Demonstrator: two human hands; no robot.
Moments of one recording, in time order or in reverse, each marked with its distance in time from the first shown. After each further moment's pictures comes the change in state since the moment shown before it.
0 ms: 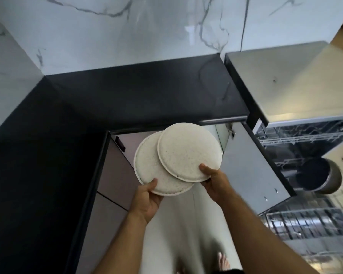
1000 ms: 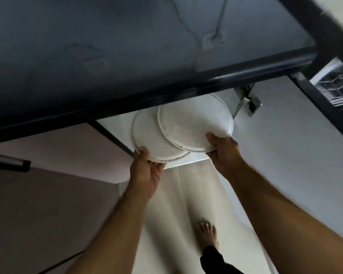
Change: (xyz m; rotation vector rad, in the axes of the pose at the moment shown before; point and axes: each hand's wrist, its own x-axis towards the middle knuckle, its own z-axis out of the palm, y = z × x) left_hand 0.350 -0.113 0.035 0.028 0.015 -0.025; right_hand 0.307 -0.015 -0.117 0.087 0.281 -0.141
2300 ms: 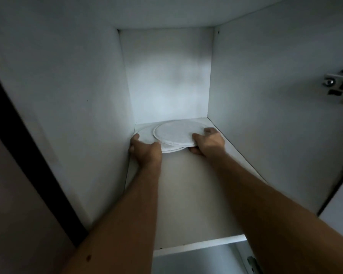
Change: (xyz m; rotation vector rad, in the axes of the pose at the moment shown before) left_hand 0.362 0.040 0.093 0.480 0.220 0.871; right_hand 0.316 0.012 0.158 -0.717 -0.039 -0.681
